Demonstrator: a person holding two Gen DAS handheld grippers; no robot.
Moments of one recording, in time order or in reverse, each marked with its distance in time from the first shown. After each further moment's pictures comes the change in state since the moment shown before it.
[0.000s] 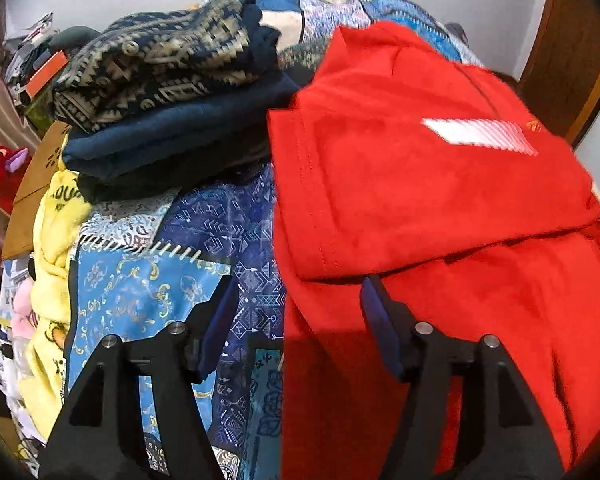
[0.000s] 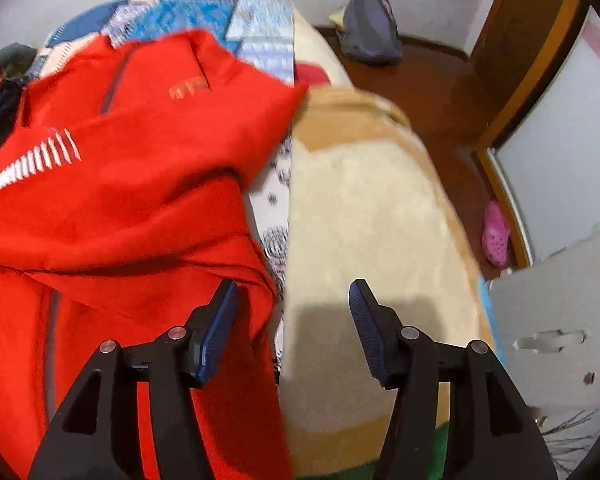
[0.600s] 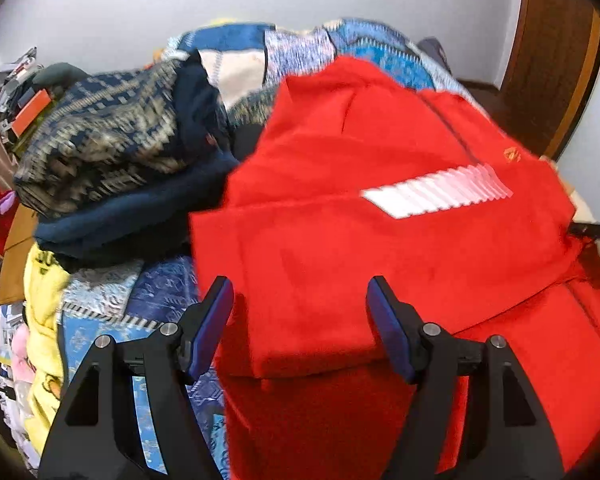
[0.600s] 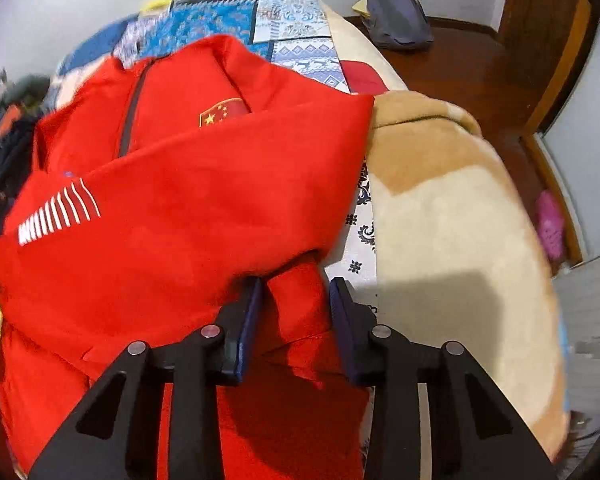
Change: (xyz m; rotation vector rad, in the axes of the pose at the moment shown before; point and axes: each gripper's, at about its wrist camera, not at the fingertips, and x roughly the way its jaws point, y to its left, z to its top) left arm 0.020 -0.048 0.047 0.076 -0.062 -0.015; right arm 0.055 0.018 0.034 0.094 0.022 0.215
